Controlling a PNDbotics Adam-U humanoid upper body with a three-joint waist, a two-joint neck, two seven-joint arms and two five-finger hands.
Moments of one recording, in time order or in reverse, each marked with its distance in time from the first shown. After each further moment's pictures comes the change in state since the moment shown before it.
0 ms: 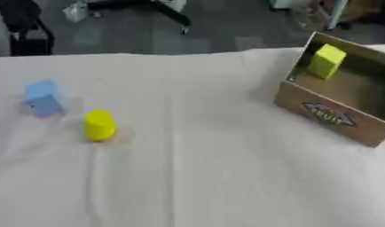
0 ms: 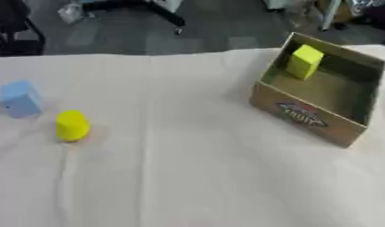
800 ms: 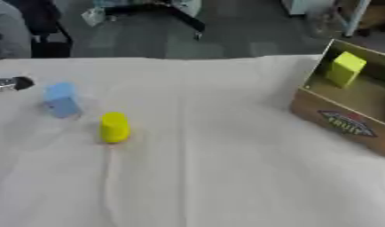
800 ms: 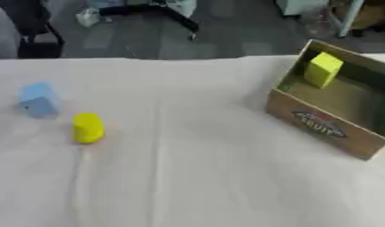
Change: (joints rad) left arm -0.213 -0.046 -0.110 0.278 -0.048 -0.096 -0.281; right arm -0.004 -0.045 -0.002 -0.009 -0.260 0.014 0.030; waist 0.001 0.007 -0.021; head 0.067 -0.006
